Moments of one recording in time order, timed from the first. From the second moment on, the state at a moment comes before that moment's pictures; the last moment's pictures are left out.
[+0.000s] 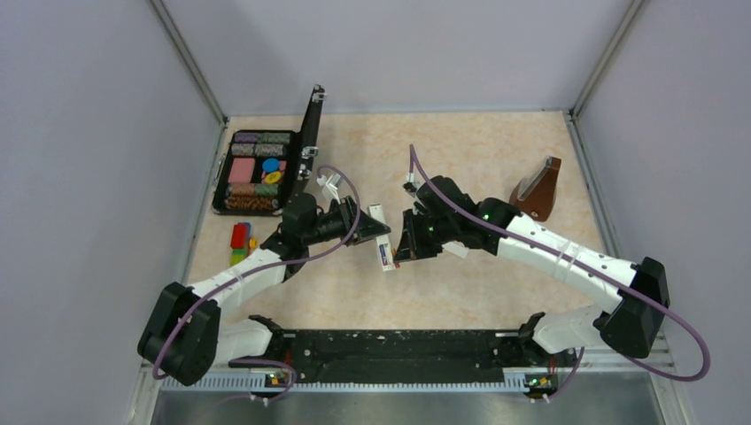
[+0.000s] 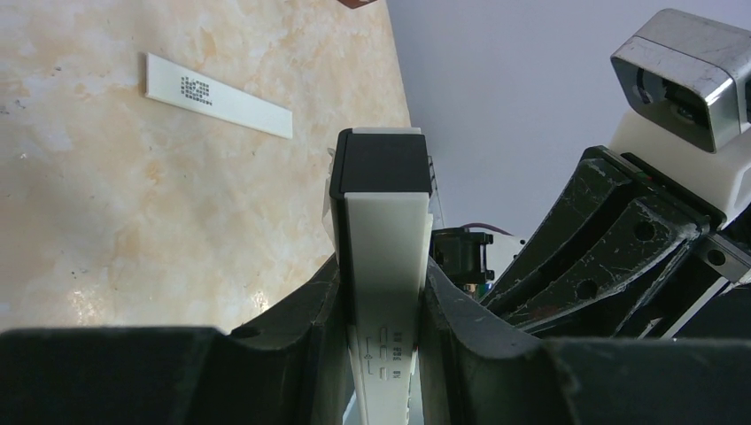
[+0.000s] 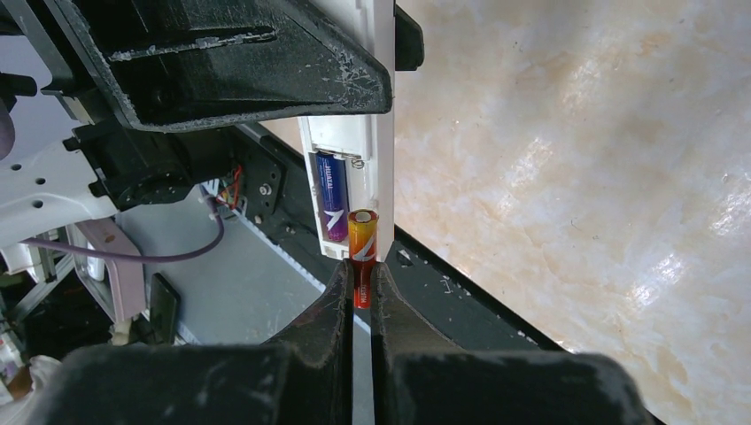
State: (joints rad) left arm -0.49 1.20 0.54 0.42 0.66 -1.07; right arm 0.91 1.32 1.17 -0.70 -0.22 0.72
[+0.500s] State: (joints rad) left arm -0.50 1.23 0.54 0.43 0.66 -1.10; right arm 0.91 1.33 1.17 -0.69 -0.23 0.72
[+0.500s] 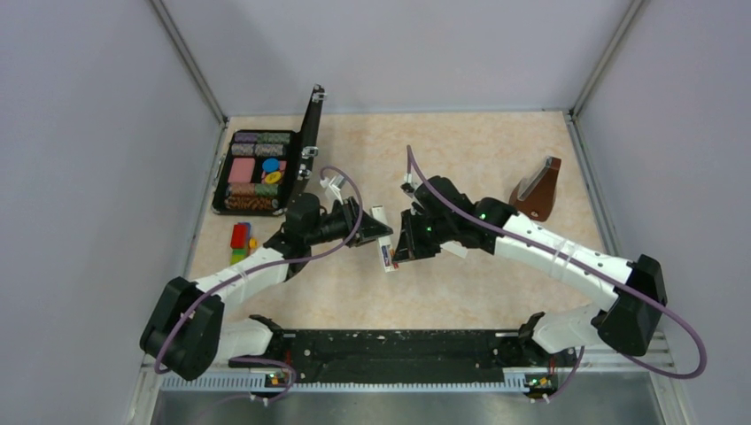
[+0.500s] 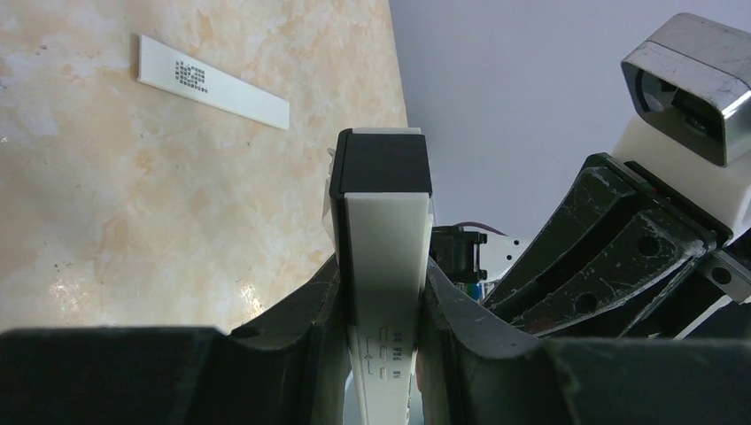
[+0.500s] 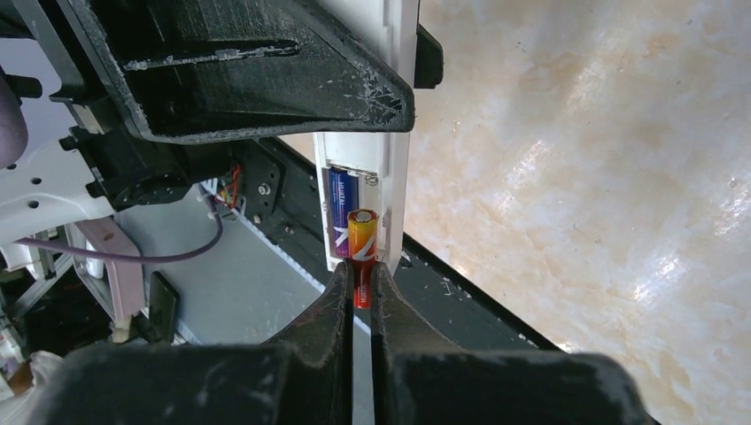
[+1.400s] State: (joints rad) left arm -0.50 1.25 0.54 0.46 0.66 -1.13; right arm 0.91 1.34 1.16 -0.67 -0.22 0.74
